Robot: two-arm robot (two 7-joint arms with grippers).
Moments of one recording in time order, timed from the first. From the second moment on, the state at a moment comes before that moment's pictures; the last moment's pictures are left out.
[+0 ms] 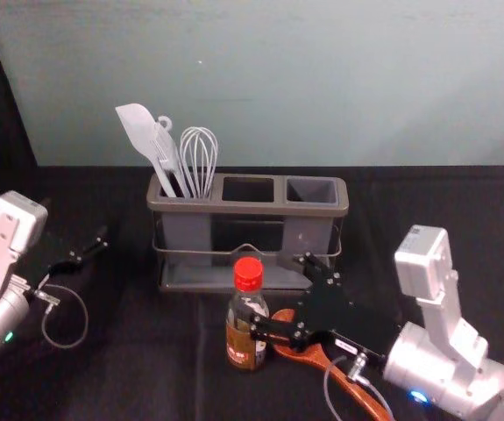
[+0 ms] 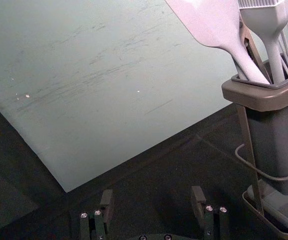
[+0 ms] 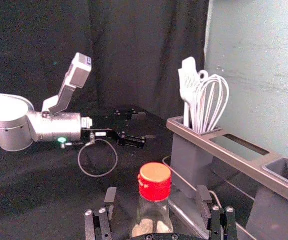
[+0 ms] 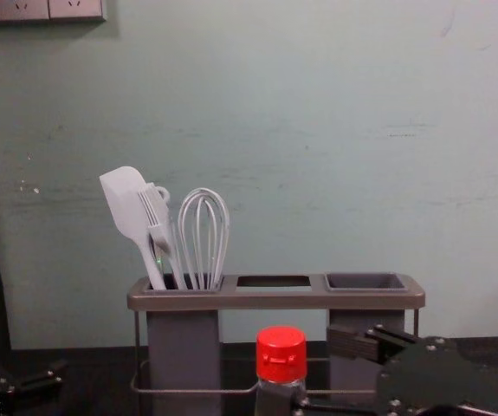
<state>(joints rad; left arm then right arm) -0.20 0.60 0.45 -1.41 -0.25 -0.12 0.03 0.09 0.56 -0.51 -1.74 0.41 -0.07 0.43</state>
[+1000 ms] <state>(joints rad) -0.20 0.60 0.45 -1.41 -0.25 -0.12 0.03 0.13 0.50 -0.51 -1.71 0.40 -0.03 0.46</state>
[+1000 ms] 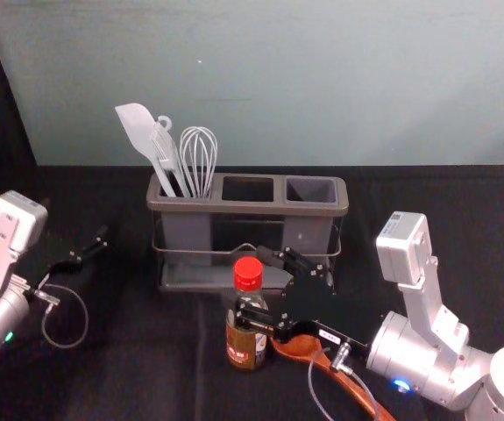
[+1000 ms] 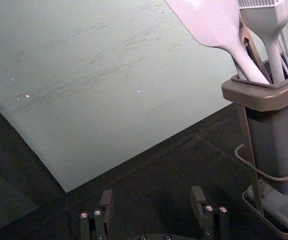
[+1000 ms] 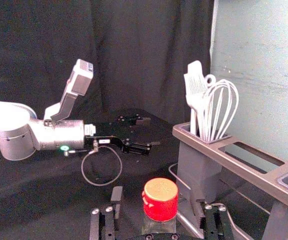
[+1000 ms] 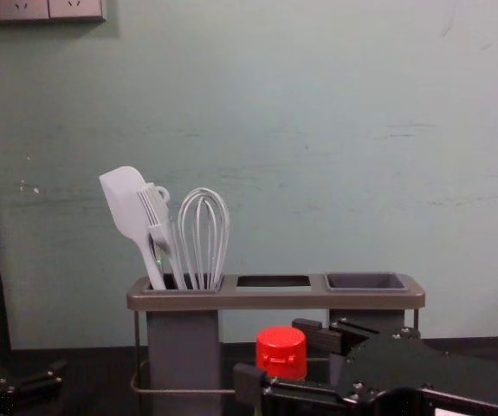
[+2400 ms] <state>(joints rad) -0.20 0.60 0.45 -1.41 -0.25 -0.12 0.03 -0.12 0.63 -0.34 -1.98 0.40 -0.01 0.40</state>
